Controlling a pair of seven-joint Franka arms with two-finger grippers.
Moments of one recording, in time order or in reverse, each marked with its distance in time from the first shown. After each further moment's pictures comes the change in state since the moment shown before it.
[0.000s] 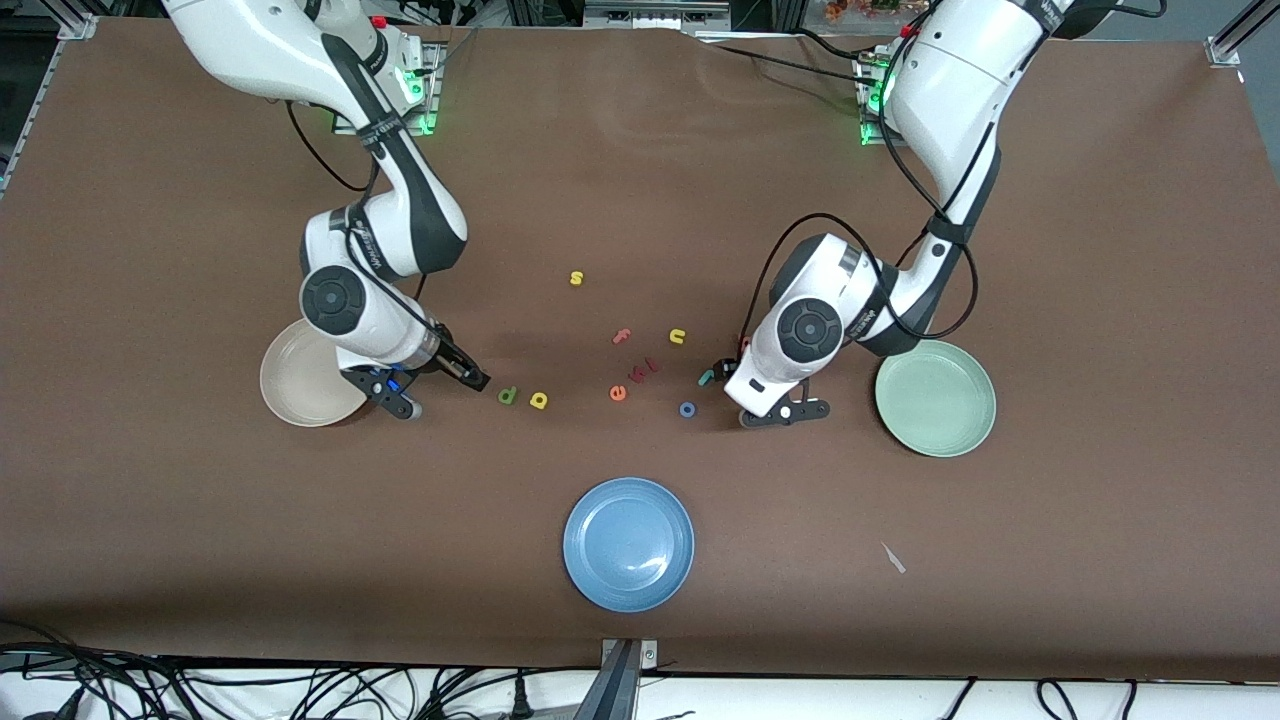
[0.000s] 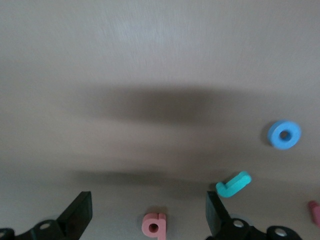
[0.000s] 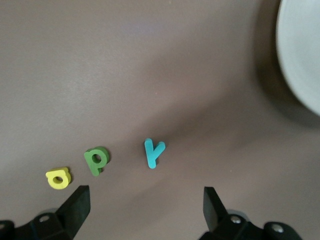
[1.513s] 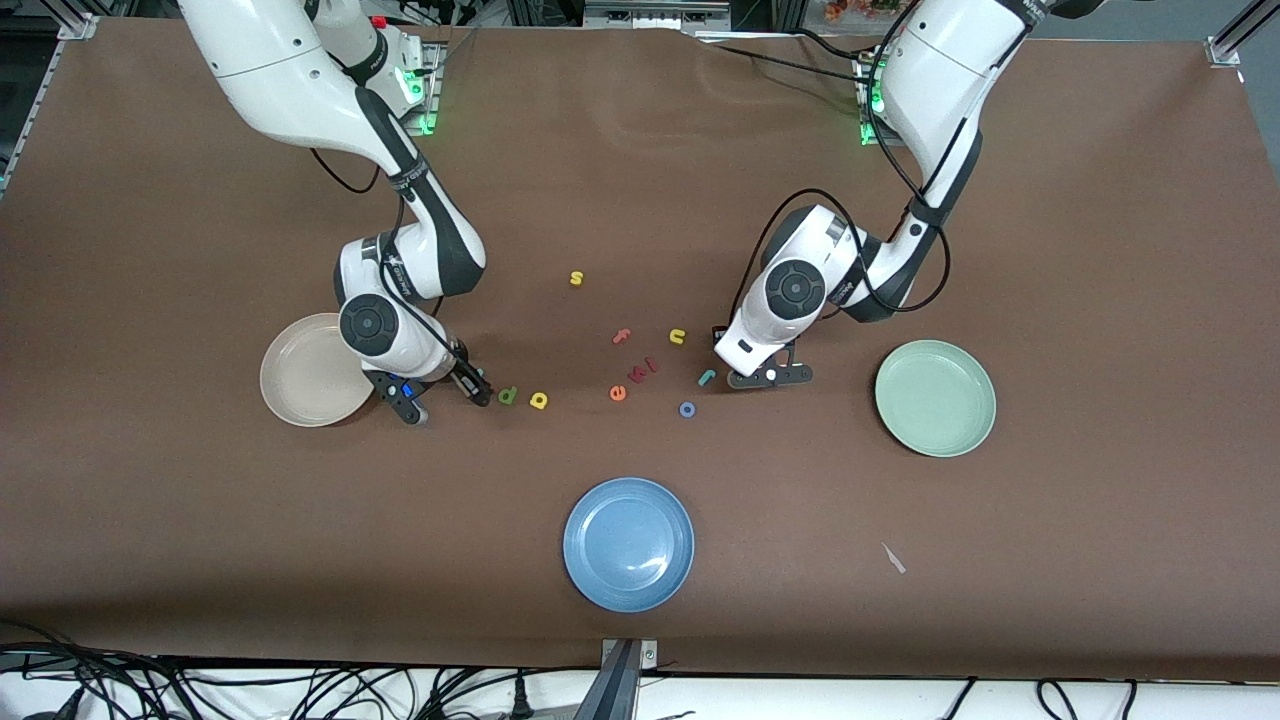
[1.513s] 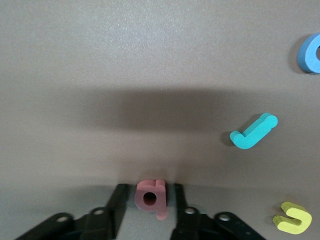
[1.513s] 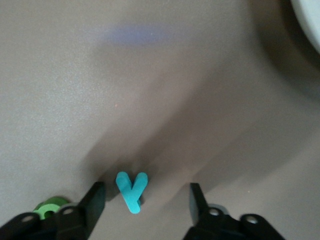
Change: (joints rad) left arm -0.002 -0.065 -0.037 -0.208 0.000 0.165 0.001; right arm 0.006 0.114 -0.013 -0.009 0.000 0.095 0.150
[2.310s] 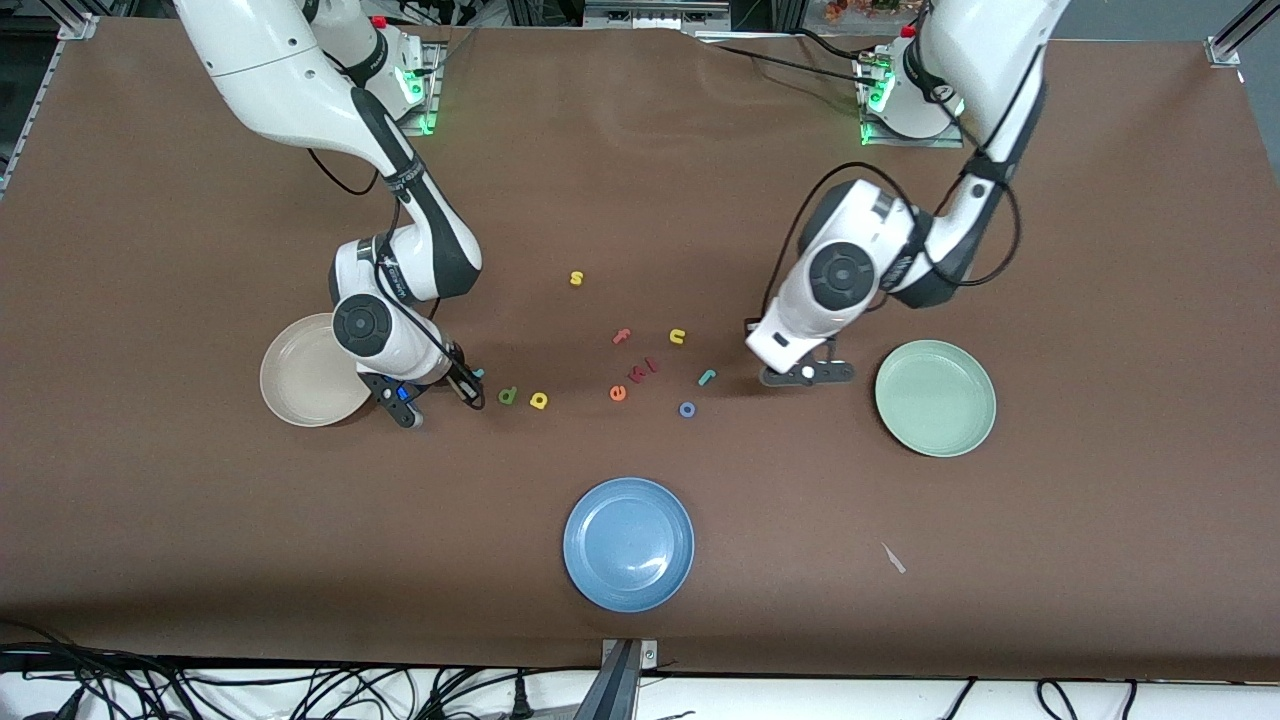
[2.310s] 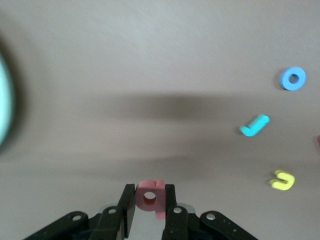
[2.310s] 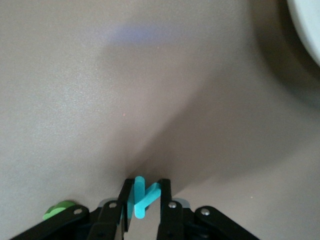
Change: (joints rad) left arm 0.092 -0.179 0.015 0.022 0.005 -0.231 0.152; right arm -0.007 -0.002 0.000 0.006 0.000 0.010 -0.005
